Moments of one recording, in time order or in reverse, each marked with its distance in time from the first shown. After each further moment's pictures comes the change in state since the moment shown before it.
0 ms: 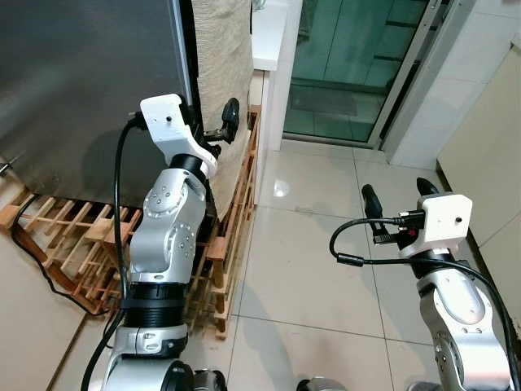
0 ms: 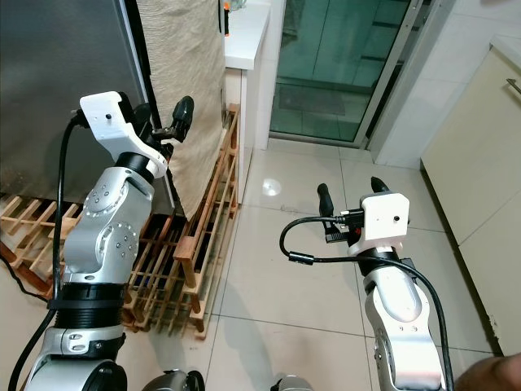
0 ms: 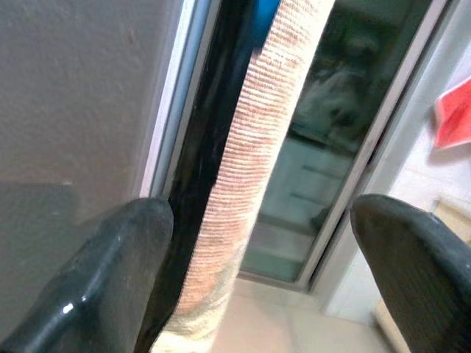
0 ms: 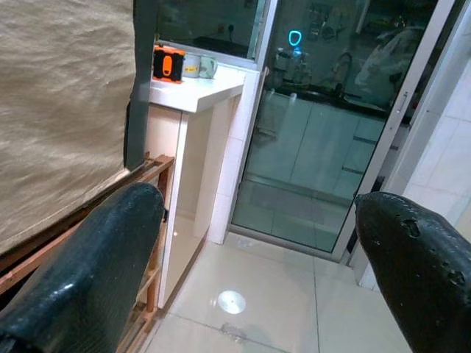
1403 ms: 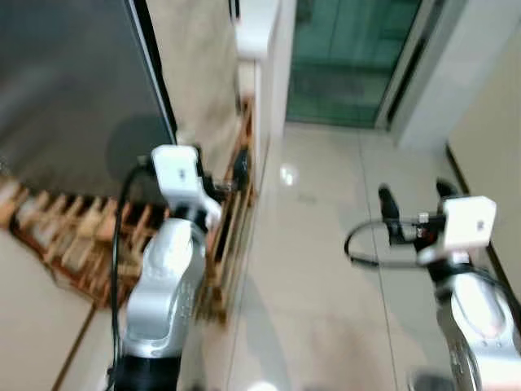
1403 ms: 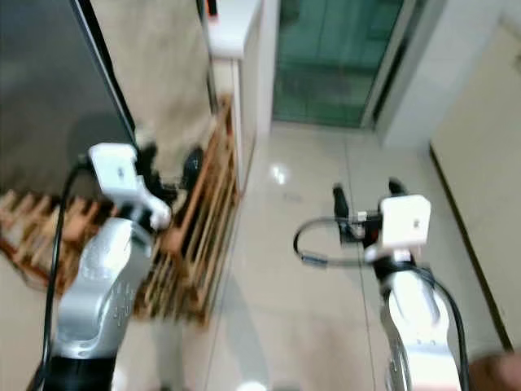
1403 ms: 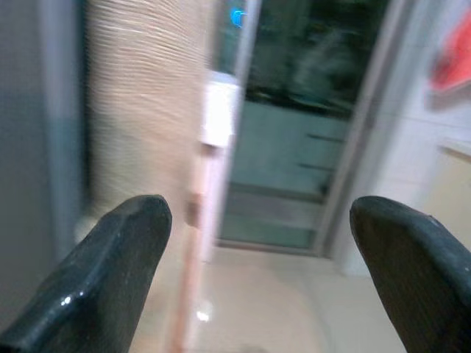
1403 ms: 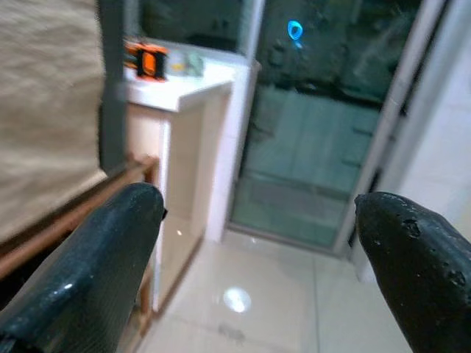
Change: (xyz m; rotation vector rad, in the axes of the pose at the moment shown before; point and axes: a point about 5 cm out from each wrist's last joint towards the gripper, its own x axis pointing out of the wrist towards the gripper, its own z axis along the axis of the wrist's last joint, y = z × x) left arm -0.063 0.002 -0.015 0.130 0.008 -0.049; right arm -0.009 -0.012 0.006 -0.006 -0.015 -0.027
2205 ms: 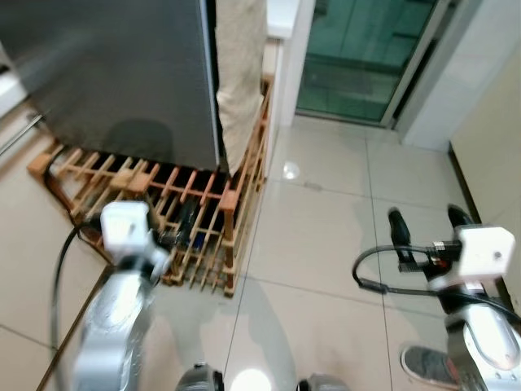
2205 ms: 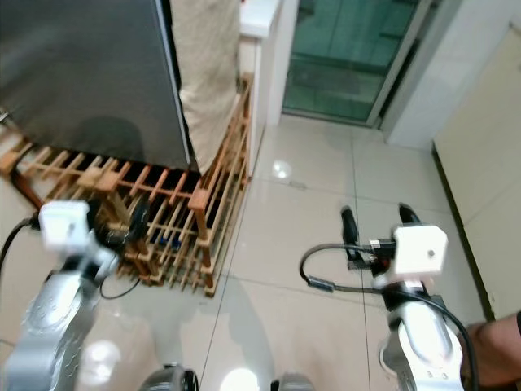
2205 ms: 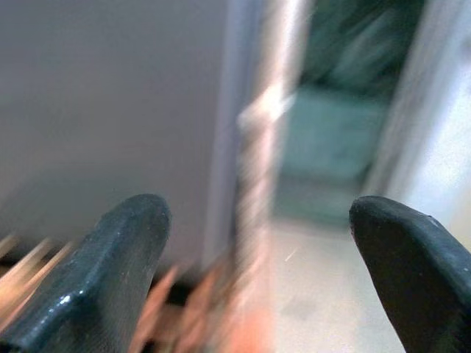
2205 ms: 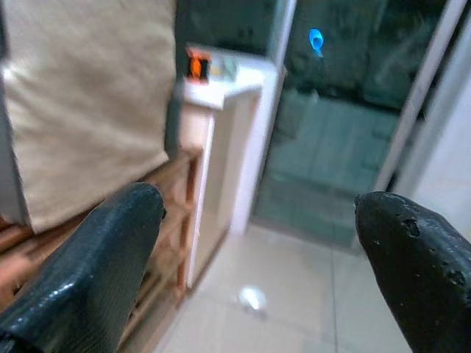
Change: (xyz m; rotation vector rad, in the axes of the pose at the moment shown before) left arm -0.025 0.015 -0.001 0.059 -0.031 -0.010; right arm -0.009 0.012 0.008 0.025 -0.042 0.035
